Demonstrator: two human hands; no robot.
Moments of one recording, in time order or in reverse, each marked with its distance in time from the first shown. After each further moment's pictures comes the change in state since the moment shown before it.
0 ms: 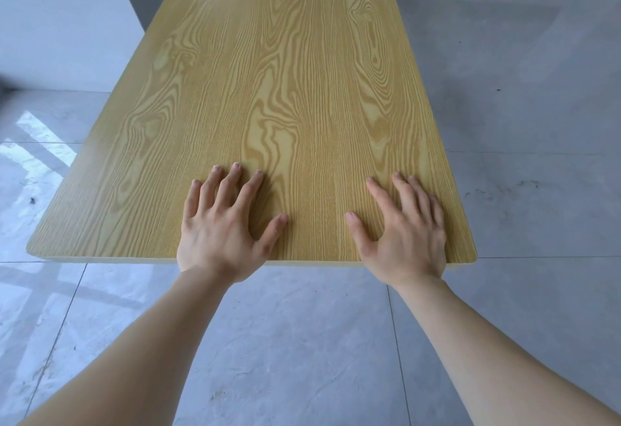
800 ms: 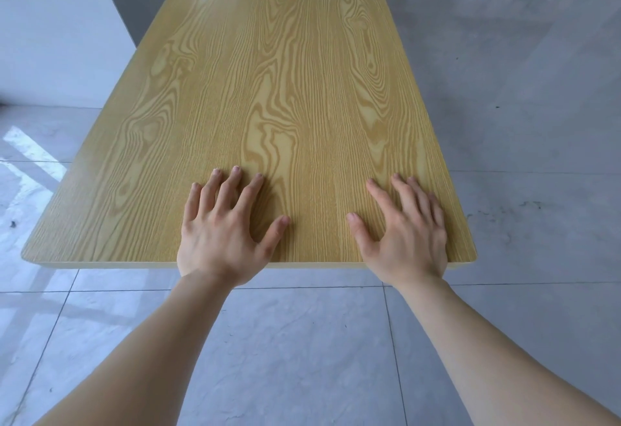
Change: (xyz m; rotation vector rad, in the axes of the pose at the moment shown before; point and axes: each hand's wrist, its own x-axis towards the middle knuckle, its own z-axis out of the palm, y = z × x) left_hand 0.085 -0.001 0.021 -0.005 0.033 -0.003; right_hand 0.087 0.009 0.027 0.001 0.024 -0.011
